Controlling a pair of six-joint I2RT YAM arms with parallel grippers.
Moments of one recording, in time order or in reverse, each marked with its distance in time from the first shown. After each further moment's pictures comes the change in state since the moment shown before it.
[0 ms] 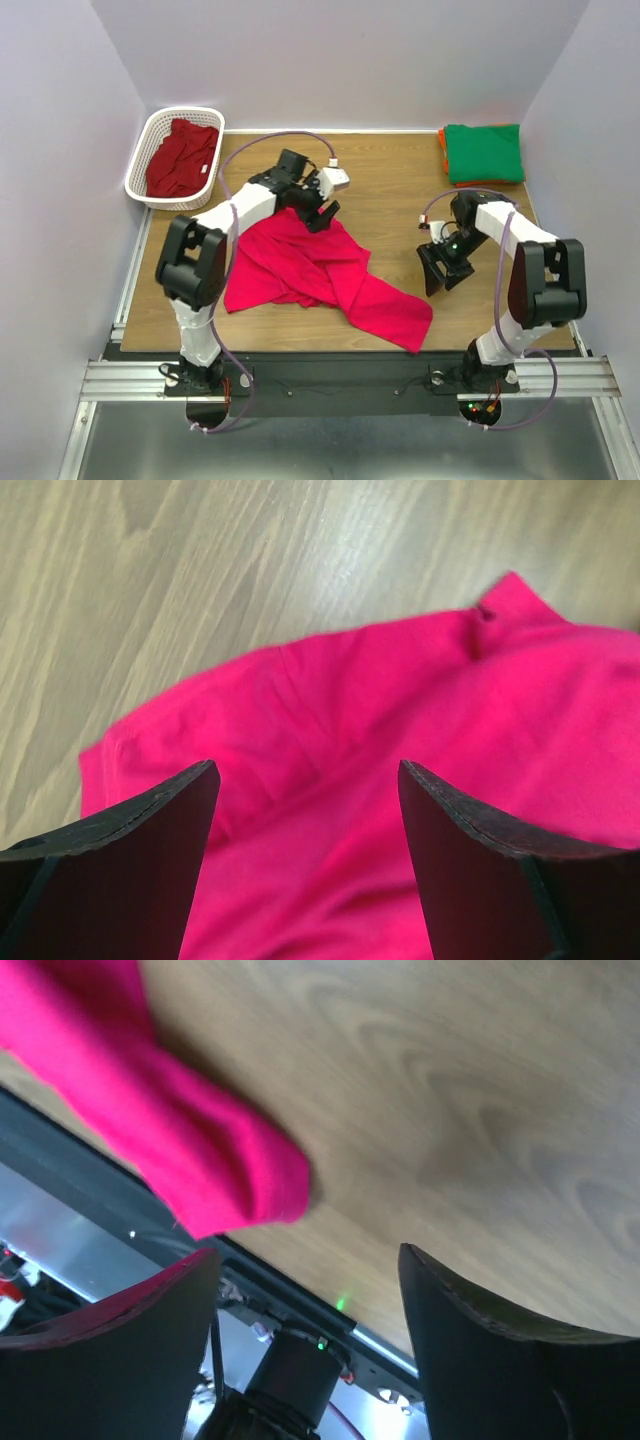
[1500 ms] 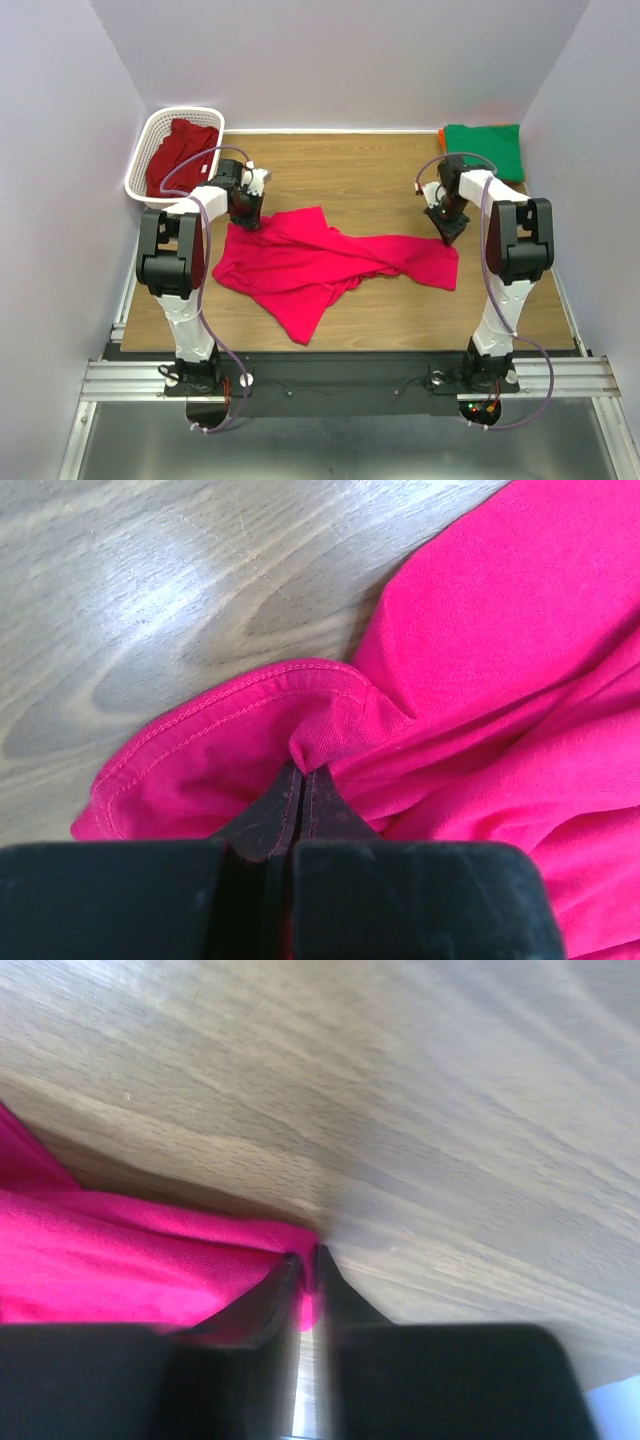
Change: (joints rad) left arm 0.337 0.061 -0.137 -0.026 -0.185 -0.332; right arm 0.008 0.404 0.402 0.196 0.459 -0.059
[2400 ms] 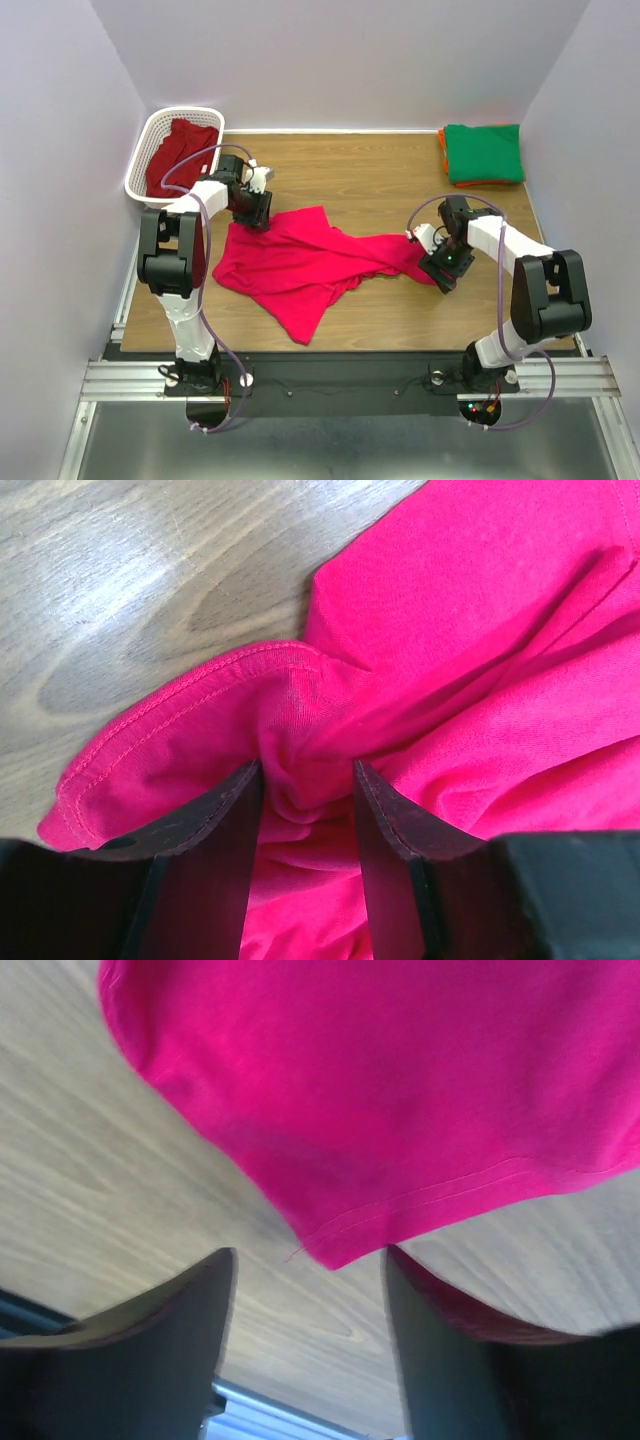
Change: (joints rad) left arm 0.000 0.010 0.067 -0.108 0.076 -0.004; right arm 0.094 -0.464 -0.532 0.061 -0.125 -0.232
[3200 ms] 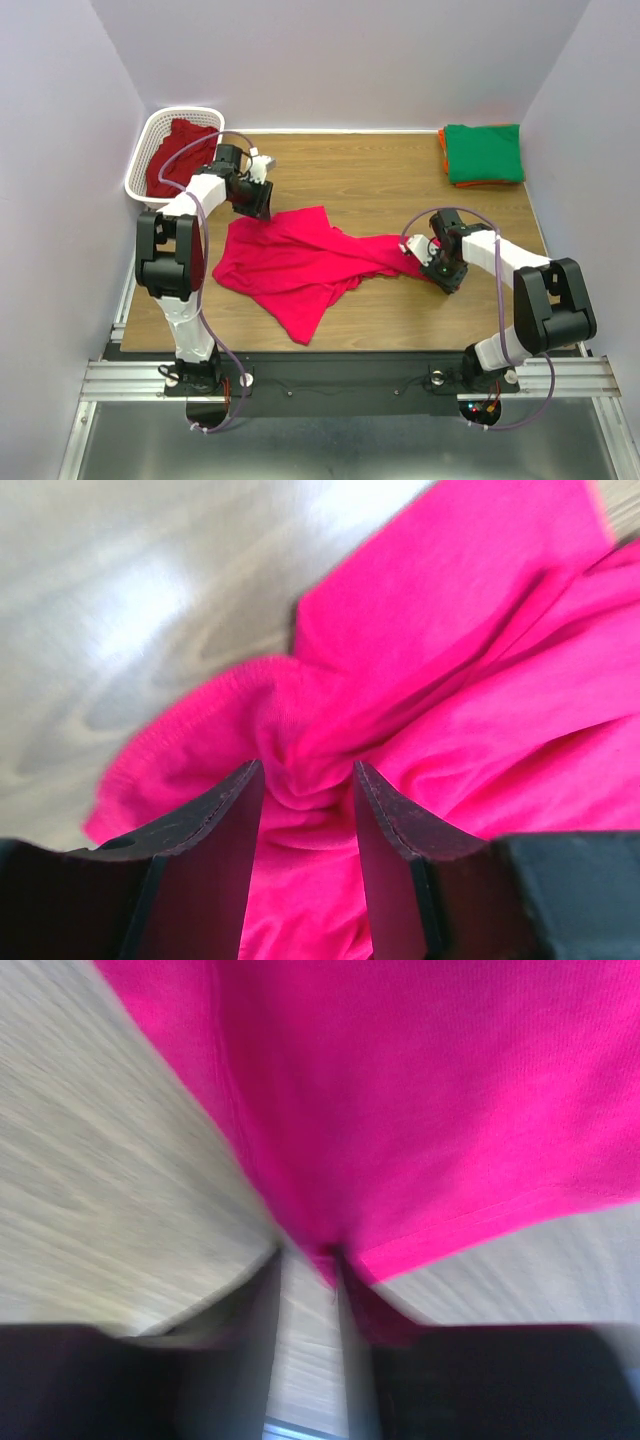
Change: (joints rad) left arm -0.005 -0.024 0.062 -0.039 0.024 0.047; right arm 0.069 -0.058 -0.139 0.156 0.092 -0.014
